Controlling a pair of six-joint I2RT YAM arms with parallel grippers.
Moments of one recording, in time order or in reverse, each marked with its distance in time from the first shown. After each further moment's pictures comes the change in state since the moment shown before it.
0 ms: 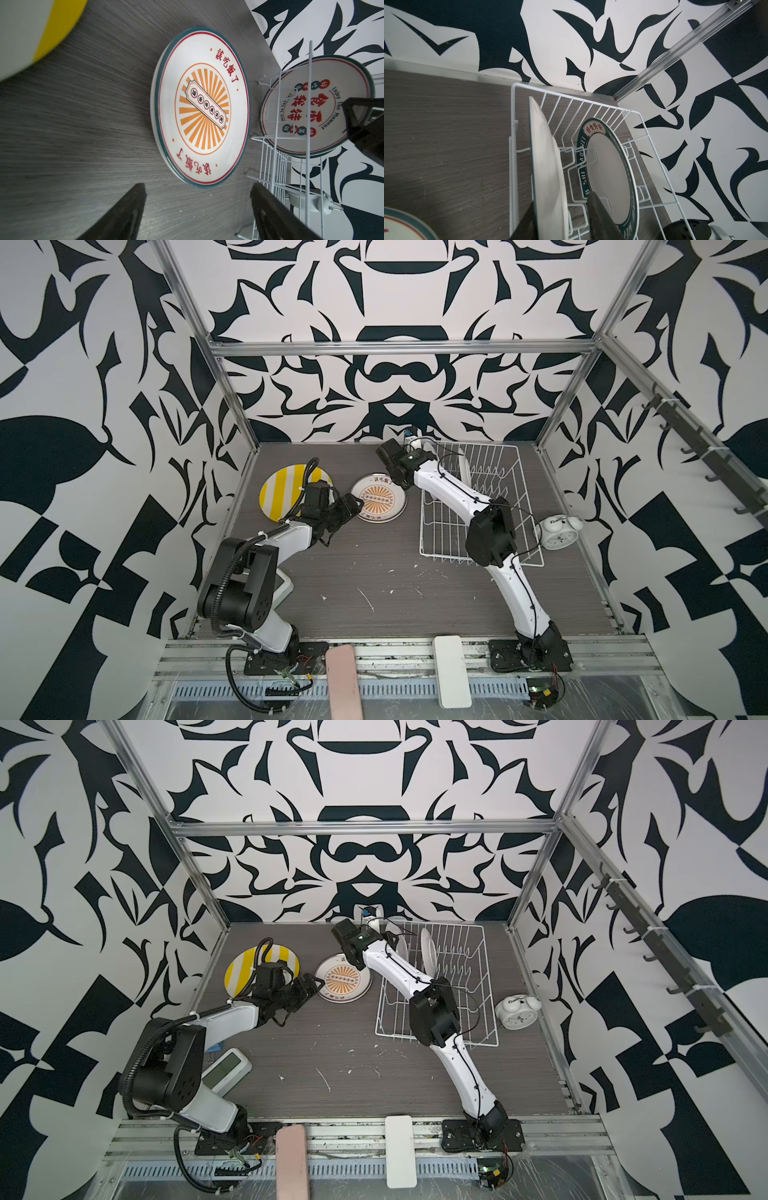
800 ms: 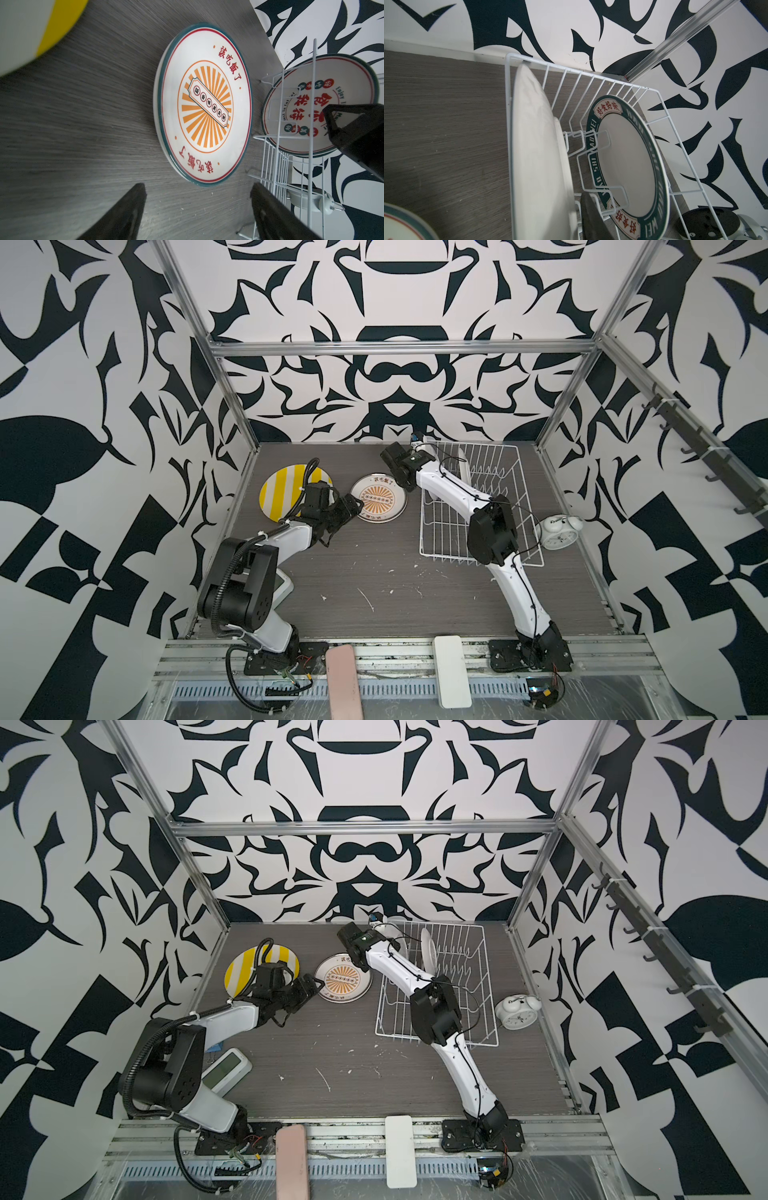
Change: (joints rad) left arm 0.000 0.000 0.000 -0.014 0.000 0.000; right arm -0.024 0.000 -0.050 -0.022 -0.083 0.097
